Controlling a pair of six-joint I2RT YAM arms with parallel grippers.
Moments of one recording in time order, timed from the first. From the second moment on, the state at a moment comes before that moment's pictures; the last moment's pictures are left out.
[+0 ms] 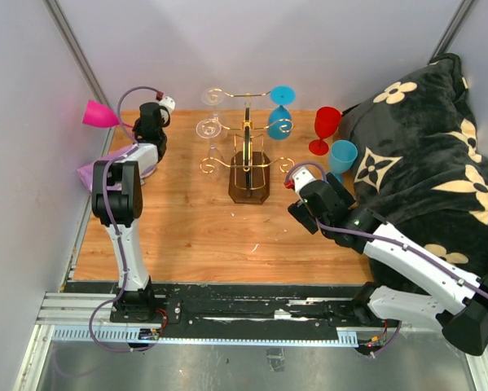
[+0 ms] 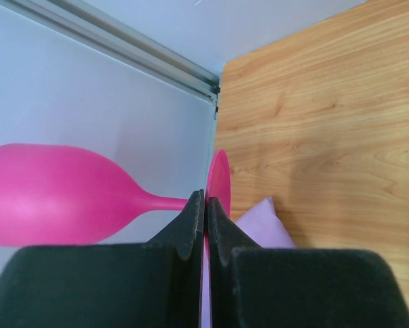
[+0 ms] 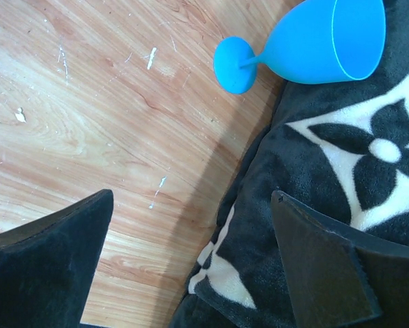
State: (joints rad) left arm -0.01 2.10 1.49 0.32 -0.49 0.69; right arm 0.81 1.04 0.90 -0.66 0.61 -0.22
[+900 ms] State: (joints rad) left arm -0.04 2.37 1.57 0.50 -0.61 0.93; right arm 0.81 0.95 0.91 -0.66 0.57 -0.19
